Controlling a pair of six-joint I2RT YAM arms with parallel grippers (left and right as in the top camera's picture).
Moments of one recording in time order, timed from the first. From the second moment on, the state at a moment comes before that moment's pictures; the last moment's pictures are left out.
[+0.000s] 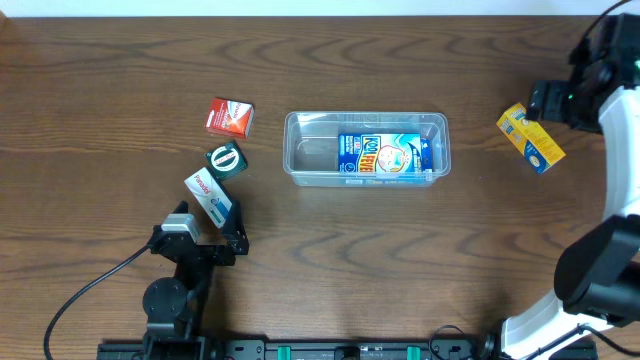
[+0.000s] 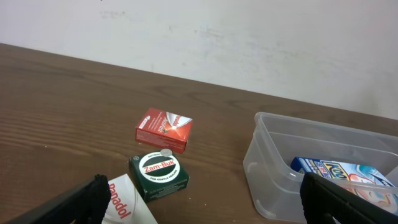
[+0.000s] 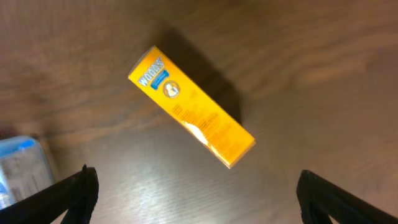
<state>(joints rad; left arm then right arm) -0.05 0.01 0.02 -0.11 0.07 -0.25 -0.26 1.84 1.67 -1.02 0.06 -0.02</state>
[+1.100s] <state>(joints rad) -0.05 0.01 0.02 -0.11 0.07 -0.25 -0.26 2.01 1.31 -0.49 0.00 -0.12</state>
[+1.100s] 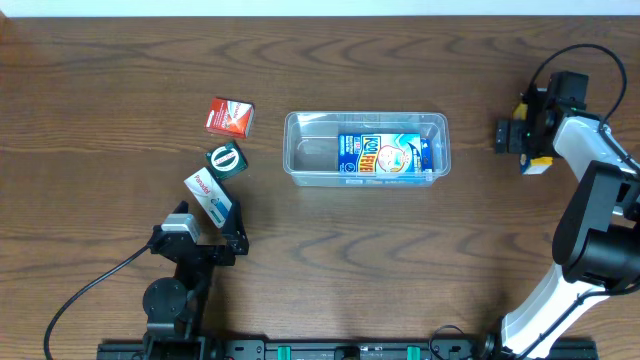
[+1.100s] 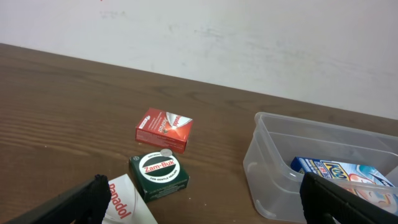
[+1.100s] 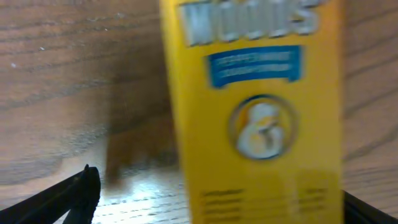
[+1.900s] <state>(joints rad) -0.05 0.01 0.02 -0.11 0.07 -0.25 -0.29 2.01 1.39 -0.57 0.04 -0.01</state>
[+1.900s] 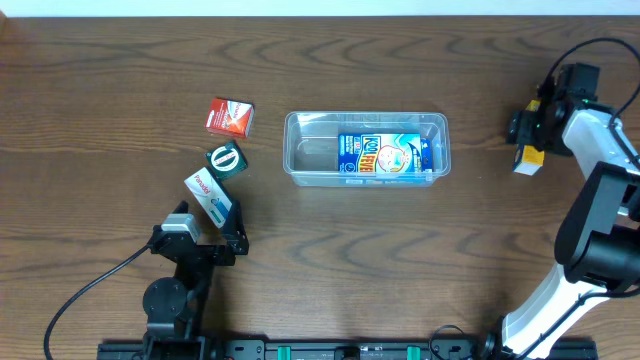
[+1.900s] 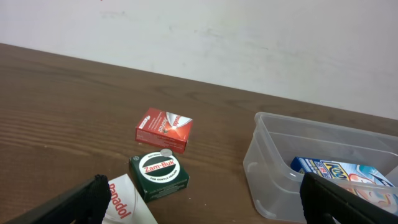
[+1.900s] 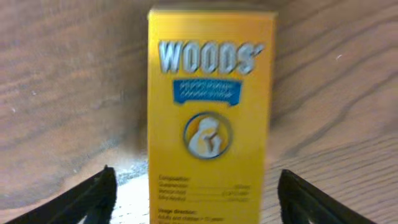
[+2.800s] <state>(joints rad) -0.05 0.01 0.02 -0.11 0.07 -0.25 -0.29 2.01 1.41 -0.62 0.04 0.02</state>
